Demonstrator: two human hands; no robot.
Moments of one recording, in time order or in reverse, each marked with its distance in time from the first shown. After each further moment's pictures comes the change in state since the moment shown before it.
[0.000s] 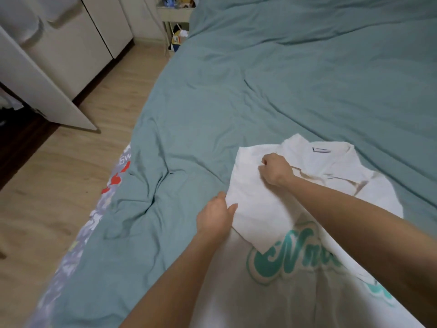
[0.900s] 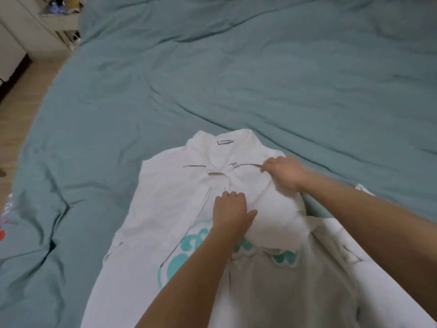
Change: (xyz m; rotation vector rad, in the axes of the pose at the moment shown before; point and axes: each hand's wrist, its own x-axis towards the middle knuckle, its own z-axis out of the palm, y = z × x) left_hand -0.015 0.192 0.111 0.460 -0.158 0.526; right_hand -0.067 0.236 -0.099 -0.531 -0.114 -0.179
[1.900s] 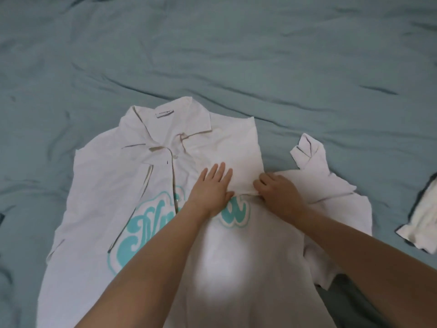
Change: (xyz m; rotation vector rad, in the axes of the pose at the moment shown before) left_hand 0.016 0.051 0.050 0.256 -0.193 0.364; right_hand -0.153 -0.003 0.108 0.081 0.386 0.094
